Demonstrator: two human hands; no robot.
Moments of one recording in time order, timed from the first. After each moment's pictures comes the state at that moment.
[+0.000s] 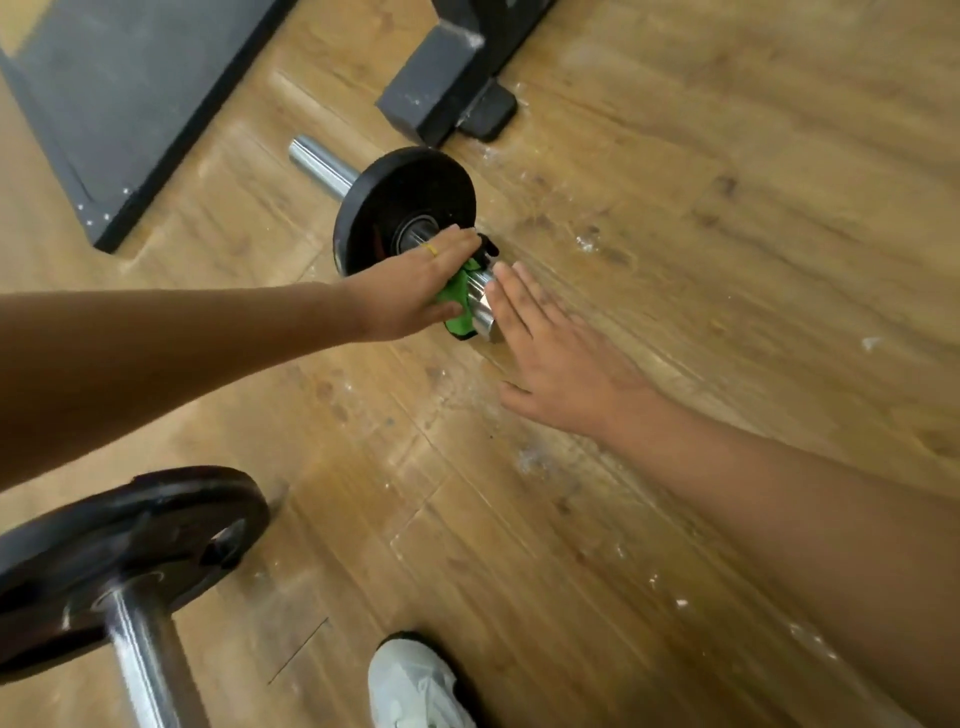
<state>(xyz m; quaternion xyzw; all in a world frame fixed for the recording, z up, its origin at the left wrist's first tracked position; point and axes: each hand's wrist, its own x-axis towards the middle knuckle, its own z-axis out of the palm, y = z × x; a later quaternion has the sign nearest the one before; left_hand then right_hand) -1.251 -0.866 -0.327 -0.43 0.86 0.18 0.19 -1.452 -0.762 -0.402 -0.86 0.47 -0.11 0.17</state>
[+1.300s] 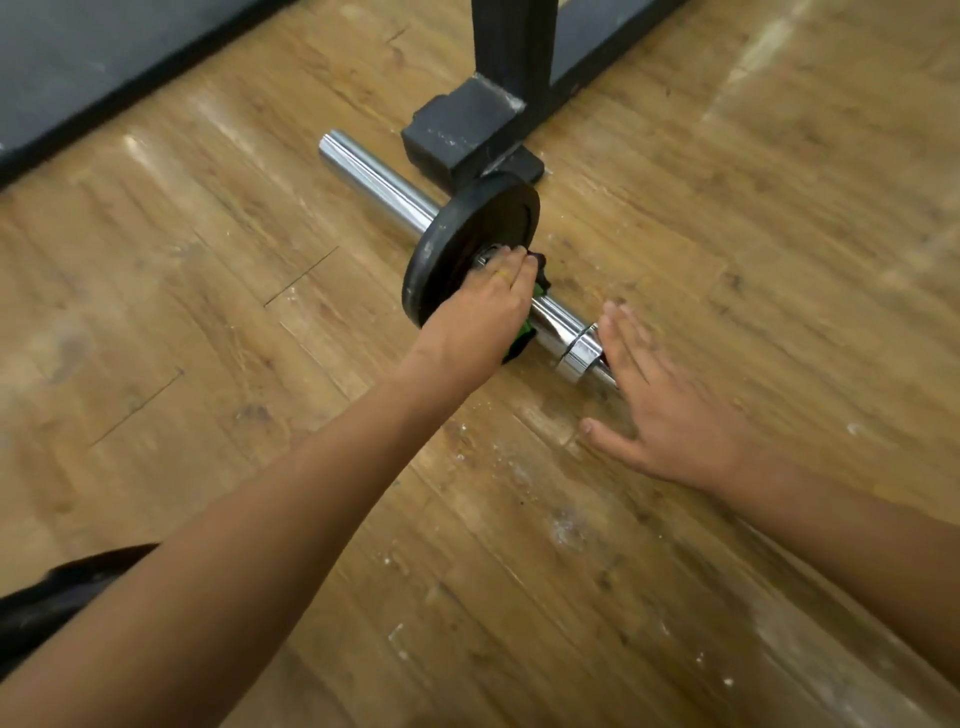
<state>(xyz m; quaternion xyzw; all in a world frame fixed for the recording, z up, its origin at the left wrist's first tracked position) -1.244 -0.868 -0.362 -0.45 0.89 0.05 0.03 -1.469 -0.777 -0.402 -0.84 0.53 -0.04 0.14</state>
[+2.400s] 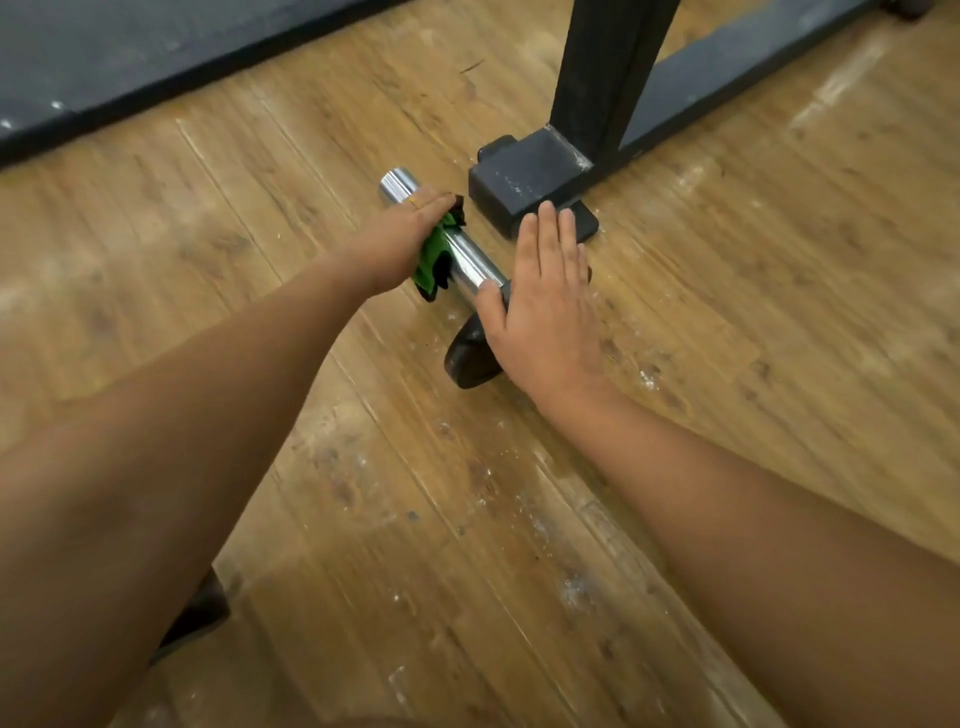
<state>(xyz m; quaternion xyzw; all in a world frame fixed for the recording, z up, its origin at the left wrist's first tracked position) -1.100 -1.010 -0.370 -0.52 0.84 0.14 -0.08 -1.290 -0.905 -0.332 -0.74 0.65 -0.15 0.09</state>
